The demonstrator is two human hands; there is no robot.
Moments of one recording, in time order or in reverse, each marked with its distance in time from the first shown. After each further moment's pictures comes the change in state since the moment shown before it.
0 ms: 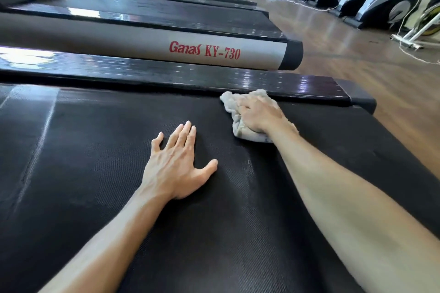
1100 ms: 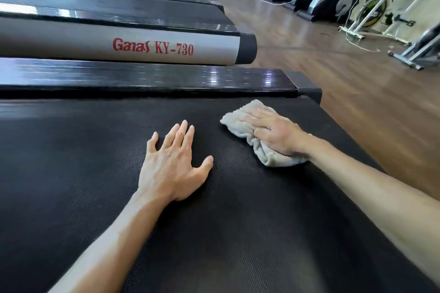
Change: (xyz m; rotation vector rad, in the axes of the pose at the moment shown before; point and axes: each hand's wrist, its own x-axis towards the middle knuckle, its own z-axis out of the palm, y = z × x) left_hand 0.041 0.102 0.022 -0.054 0.000 0.107; right_hand -0.084 0.146 -0.039 0.092 -0.147 -0.129
